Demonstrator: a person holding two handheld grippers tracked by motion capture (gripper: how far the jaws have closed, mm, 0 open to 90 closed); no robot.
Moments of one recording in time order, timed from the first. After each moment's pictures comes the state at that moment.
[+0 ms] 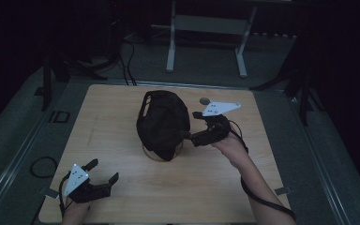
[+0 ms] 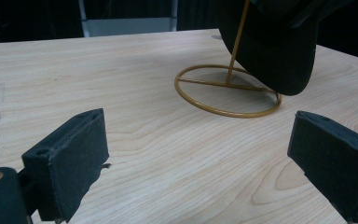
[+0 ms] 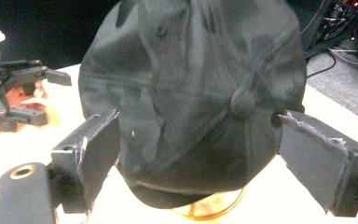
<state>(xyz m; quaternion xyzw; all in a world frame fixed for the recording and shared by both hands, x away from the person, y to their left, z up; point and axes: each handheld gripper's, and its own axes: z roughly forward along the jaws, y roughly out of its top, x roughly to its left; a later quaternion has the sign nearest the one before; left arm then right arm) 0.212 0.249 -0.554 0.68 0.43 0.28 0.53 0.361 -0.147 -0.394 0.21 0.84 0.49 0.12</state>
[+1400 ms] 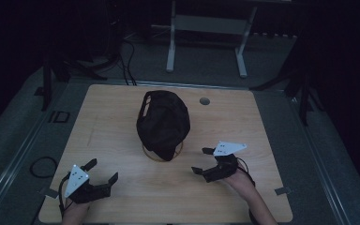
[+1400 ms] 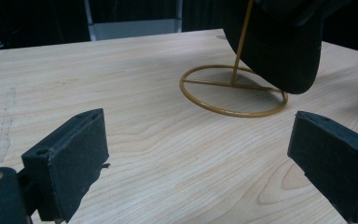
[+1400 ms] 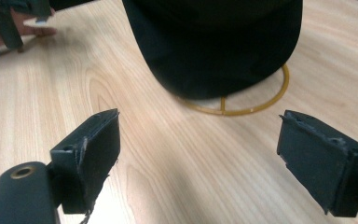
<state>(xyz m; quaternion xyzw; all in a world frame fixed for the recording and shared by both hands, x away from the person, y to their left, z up) 0.211 0.248 -0.553 0.68 0.43 0.30 0.52 0.319 -0.196 -0.508 0.22 0.85 0.48 0.08</state>
